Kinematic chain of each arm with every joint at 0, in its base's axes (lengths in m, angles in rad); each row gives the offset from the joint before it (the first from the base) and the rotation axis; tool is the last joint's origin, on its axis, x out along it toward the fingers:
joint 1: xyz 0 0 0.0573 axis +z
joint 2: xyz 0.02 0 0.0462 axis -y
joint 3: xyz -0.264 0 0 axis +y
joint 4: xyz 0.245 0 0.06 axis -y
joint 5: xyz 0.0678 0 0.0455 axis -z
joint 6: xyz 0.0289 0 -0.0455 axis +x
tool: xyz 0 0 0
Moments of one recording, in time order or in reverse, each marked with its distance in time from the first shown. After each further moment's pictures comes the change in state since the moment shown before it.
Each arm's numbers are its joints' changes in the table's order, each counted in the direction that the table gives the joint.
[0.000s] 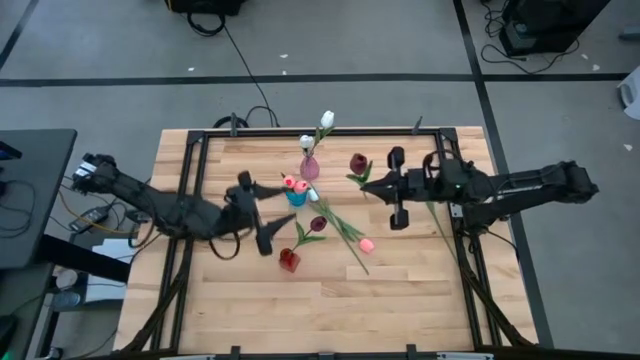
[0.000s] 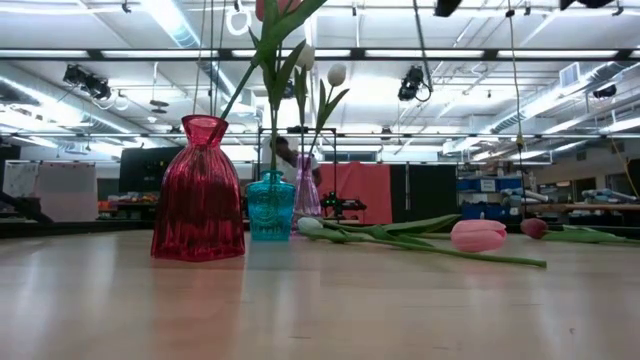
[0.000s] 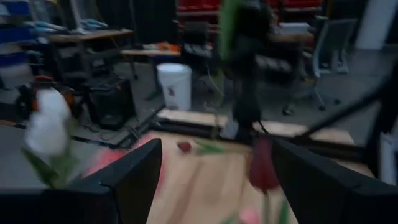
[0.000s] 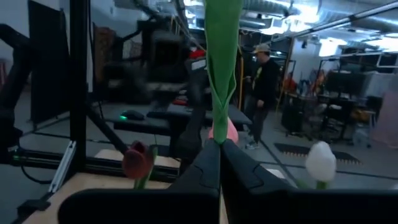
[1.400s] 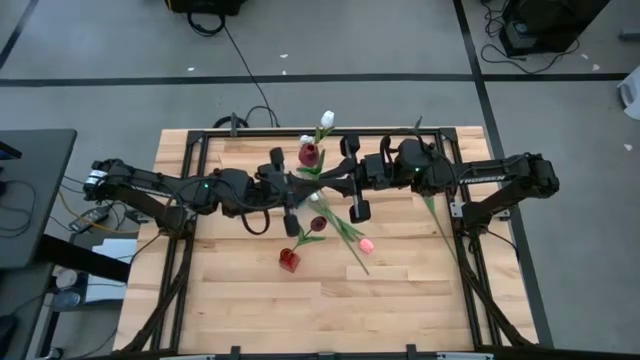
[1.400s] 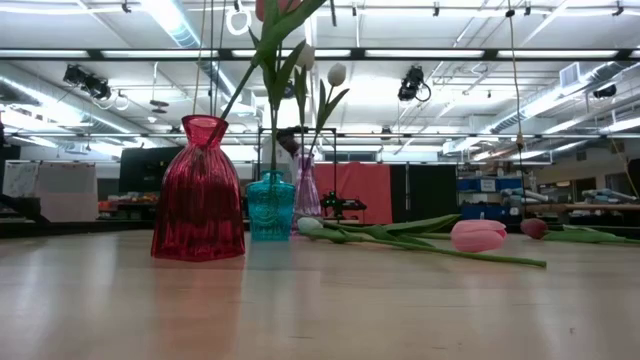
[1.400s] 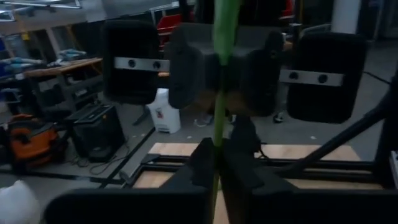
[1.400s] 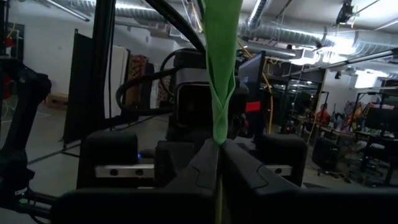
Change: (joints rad) left arm 0.230 -0.190 -0.240 0.047 0.334 0.180; right arm -0.026 -0.438 -0.509 0.033 -0.189 -0.001
